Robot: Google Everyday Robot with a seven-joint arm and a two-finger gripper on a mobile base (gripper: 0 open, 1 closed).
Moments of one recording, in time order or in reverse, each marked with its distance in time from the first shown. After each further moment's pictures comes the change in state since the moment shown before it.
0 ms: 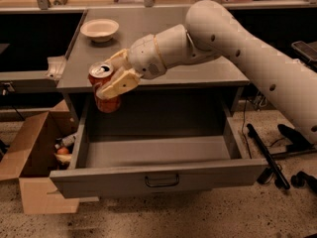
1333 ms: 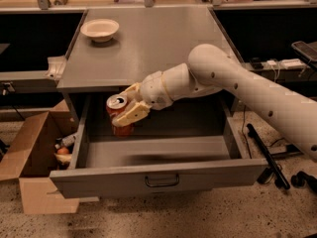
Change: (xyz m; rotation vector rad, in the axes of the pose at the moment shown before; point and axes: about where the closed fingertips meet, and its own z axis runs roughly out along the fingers) arm 0.104 0.014 0.020 0.017 0.060 0.101
